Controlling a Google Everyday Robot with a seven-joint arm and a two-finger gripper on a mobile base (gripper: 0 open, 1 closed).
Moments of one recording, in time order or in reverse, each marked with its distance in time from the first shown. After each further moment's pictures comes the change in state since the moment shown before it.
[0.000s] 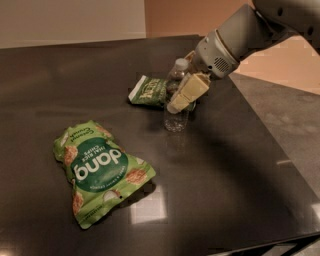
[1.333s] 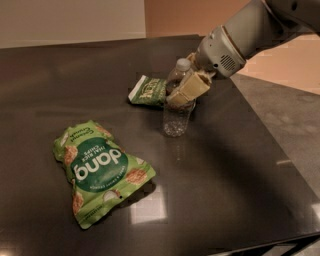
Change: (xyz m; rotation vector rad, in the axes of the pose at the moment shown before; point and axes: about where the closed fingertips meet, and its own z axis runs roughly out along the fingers) arm -0.010 0.021 -0.013 -0.024 -0.031 -0.016
